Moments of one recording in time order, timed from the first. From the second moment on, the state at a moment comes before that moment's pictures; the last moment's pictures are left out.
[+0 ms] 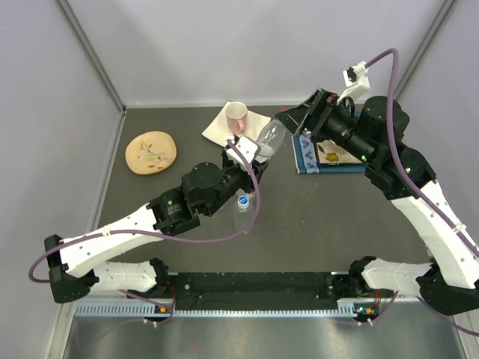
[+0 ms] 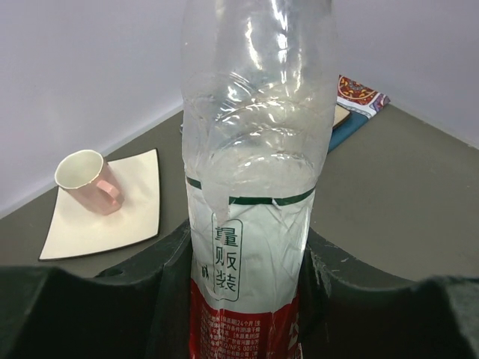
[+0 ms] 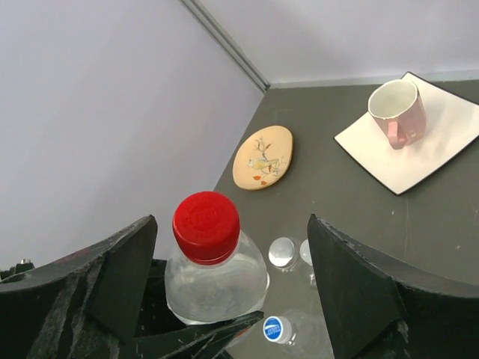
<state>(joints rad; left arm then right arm) -1.11 1.12 1.14 -0.05 -0.40 0.05 0.65 1.14 1.58 -0.49 -0.05 0.64</state>
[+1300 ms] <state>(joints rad) -0.98 1.04 1.16 -0.13 0.28 -0.07 0.63 1.06 1.61 -0.47 -0.41 0.38</state>
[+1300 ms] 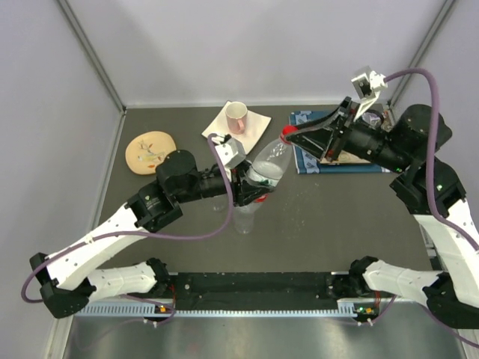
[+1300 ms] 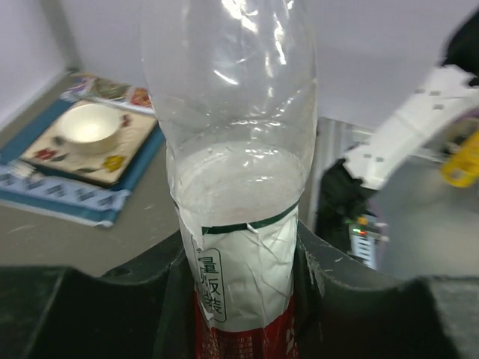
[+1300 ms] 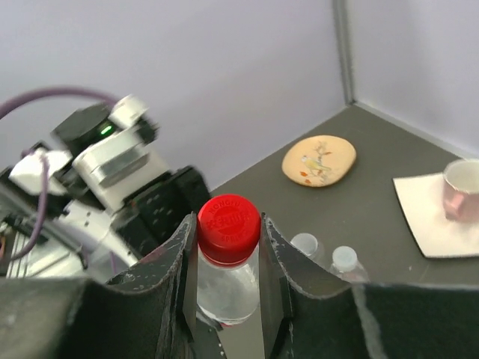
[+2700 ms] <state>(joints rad) -0.71 1.12 1.10 0.26 1.32 -0.52 0.63 0.97 1.51 -0.22 -1.08 0.28</state>
